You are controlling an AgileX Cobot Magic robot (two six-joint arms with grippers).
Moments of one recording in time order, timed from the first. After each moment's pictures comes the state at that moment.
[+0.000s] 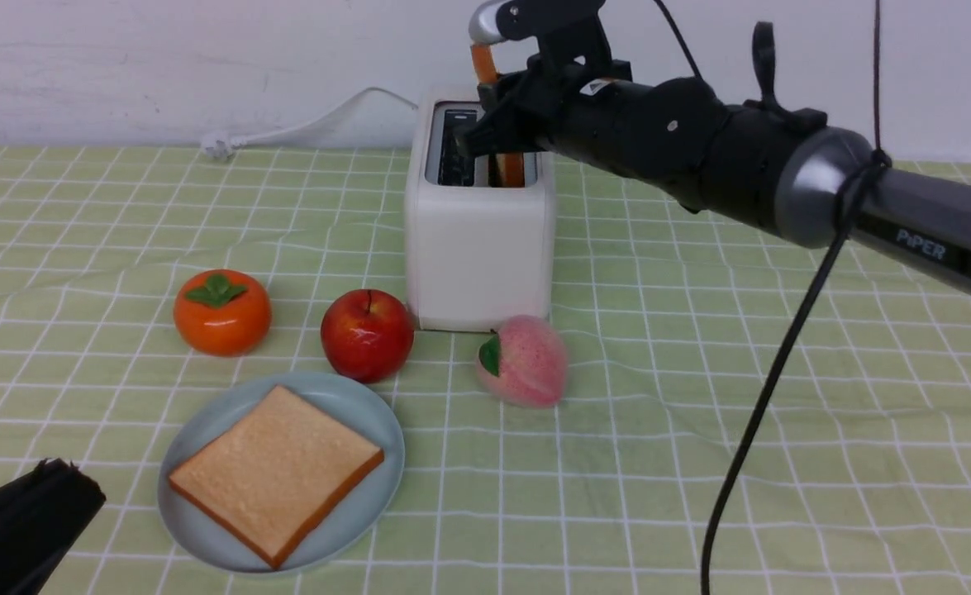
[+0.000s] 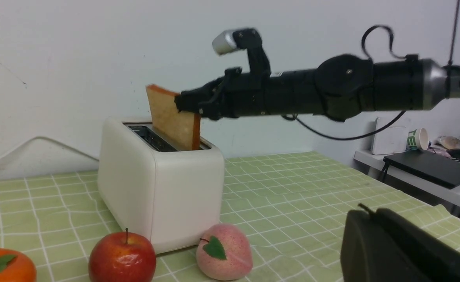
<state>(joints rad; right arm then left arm) 0.48 2.08 -1.82 0.77 -0.01 -0.83 -0.39 0.18 -0.21 -1.54 0.14 1.34</state>
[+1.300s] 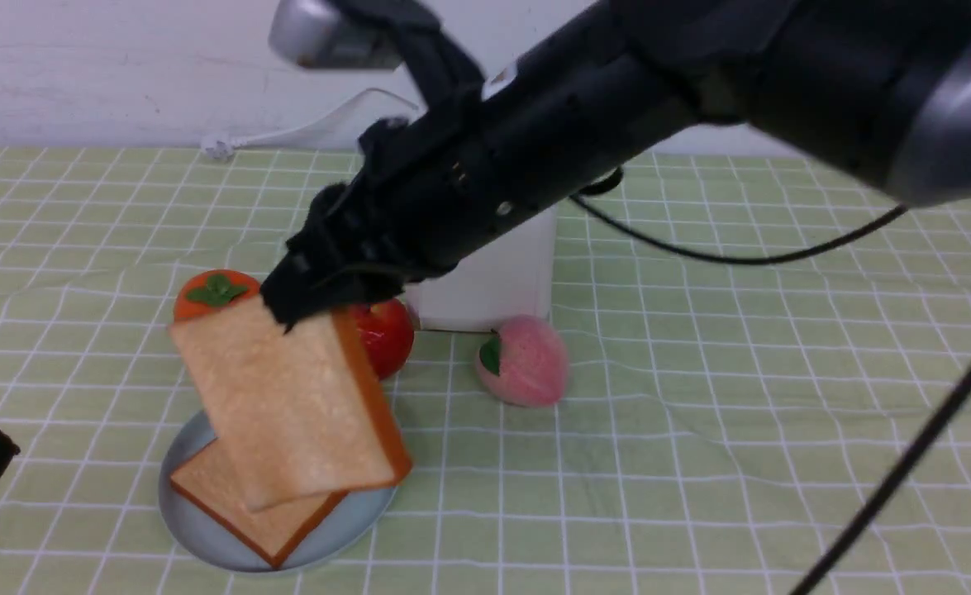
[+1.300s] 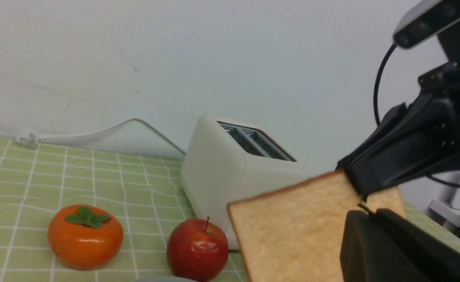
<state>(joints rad) 0.70 1.89 -1.82 0.84 0.96 -0.45 -0.39 0.18 -0.18 -1.67 -0.11 1.34</state>
